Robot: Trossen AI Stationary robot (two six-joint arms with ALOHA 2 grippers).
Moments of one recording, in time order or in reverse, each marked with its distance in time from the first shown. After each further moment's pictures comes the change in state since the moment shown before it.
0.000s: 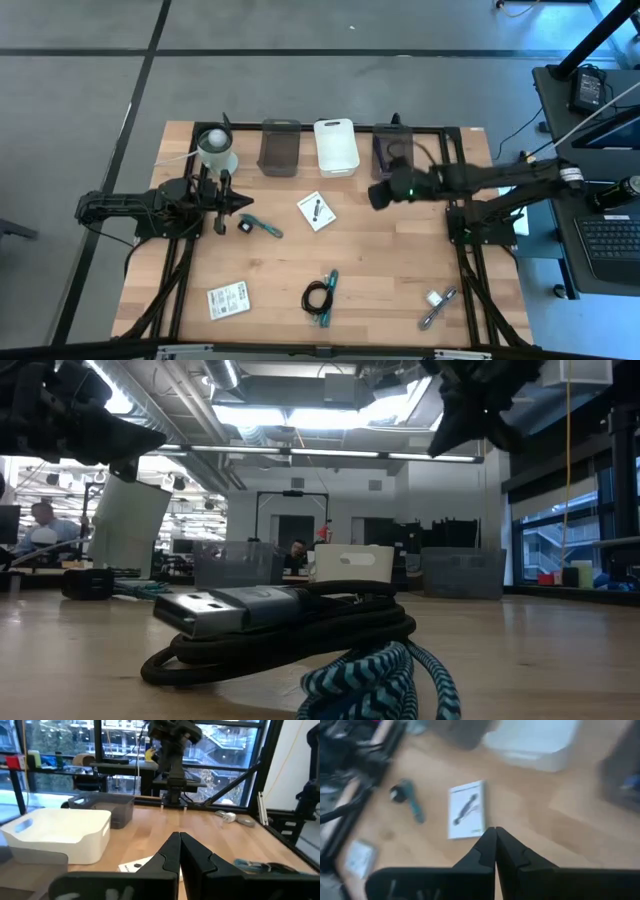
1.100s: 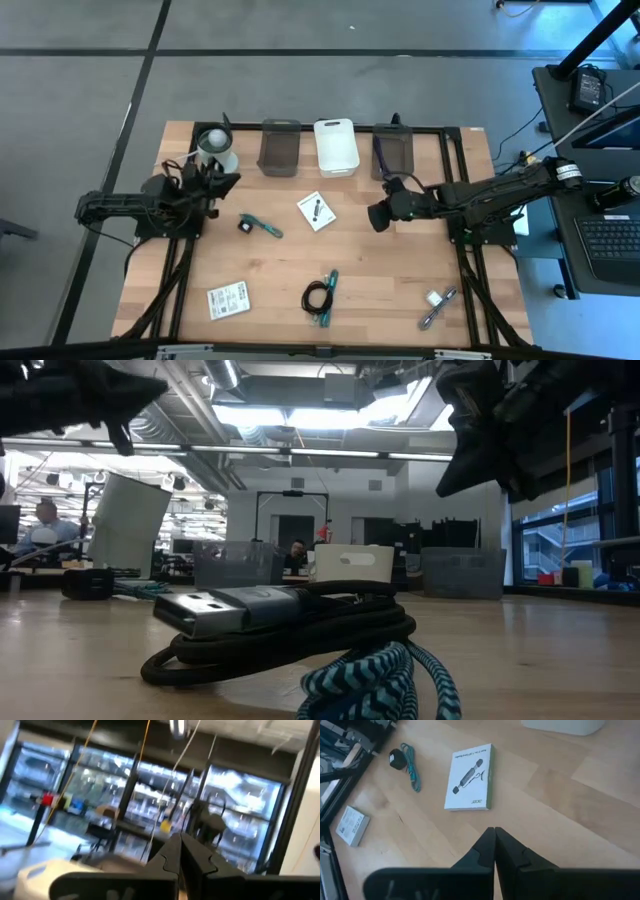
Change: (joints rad) left arm 0.002 0.002 0.007 0.381 -0.196 -0.190; right arm 0.094 0.000 -0.242 0.258 0.001 -0.029
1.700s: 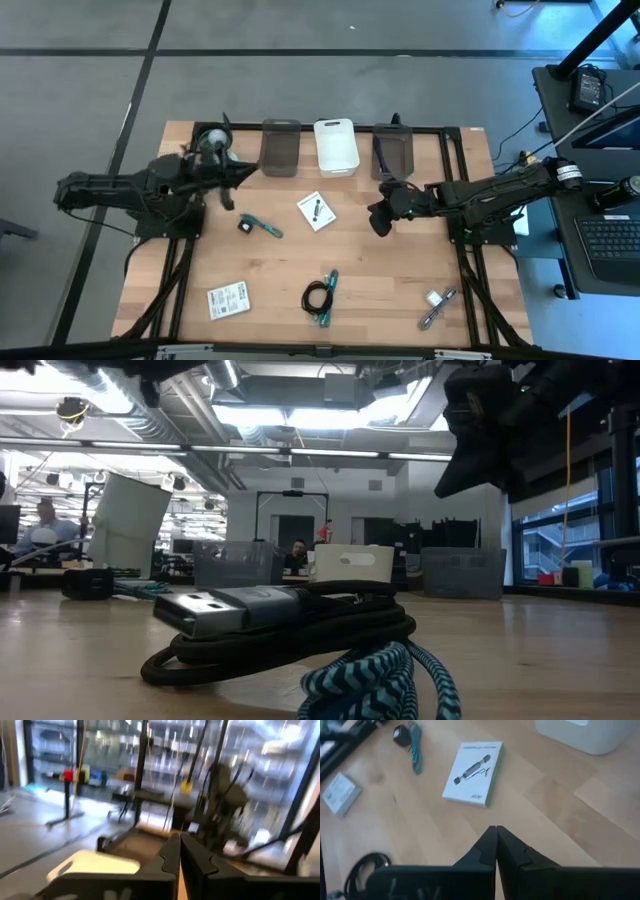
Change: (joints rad) left arm 0.000 0.535 0.508 -0.342 -0.035 0.123; right arm -0.018 0.000 0.001 0.002 -0.053 -0.236
